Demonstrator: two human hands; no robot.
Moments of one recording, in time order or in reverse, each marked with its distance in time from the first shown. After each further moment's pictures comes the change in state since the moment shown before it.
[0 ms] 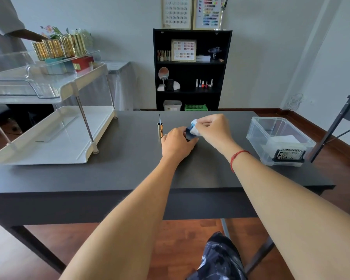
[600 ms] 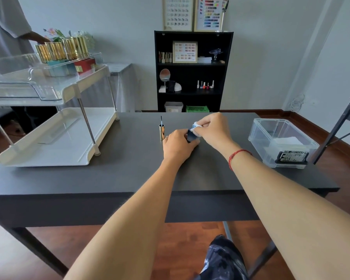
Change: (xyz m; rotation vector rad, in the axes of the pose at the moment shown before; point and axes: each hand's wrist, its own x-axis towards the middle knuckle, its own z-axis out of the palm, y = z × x) left_hand -0.002 0.001 -0.002 -0.053 -0.009 -0.014; right_hand 0.003 -0.006 0.002 -0.132 -0.044 -0.078
